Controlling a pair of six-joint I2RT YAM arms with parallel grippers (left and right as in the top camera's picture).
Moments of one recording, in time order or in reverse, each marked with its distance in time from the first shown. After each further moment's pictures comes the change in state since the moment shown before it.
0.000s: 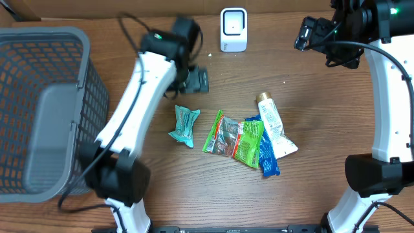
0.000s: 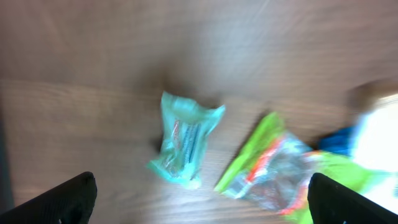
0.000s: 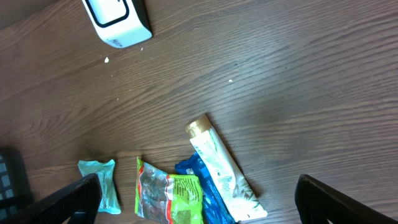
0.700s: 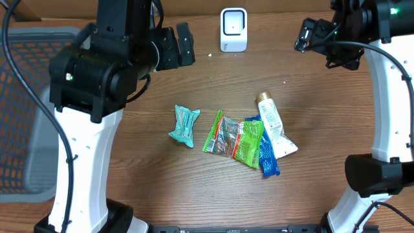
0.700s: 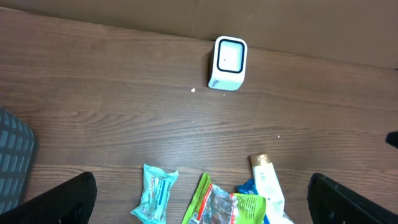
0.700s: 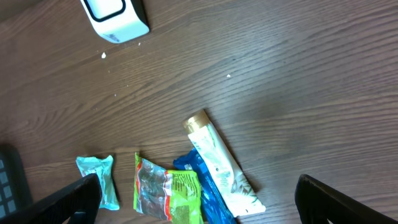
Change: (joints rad) left arm 0.000 -0.240 0.333 -0.023 -0.007 0.003; right arm 0.000 0.000 0.000 -0.018 0.000 -0.002
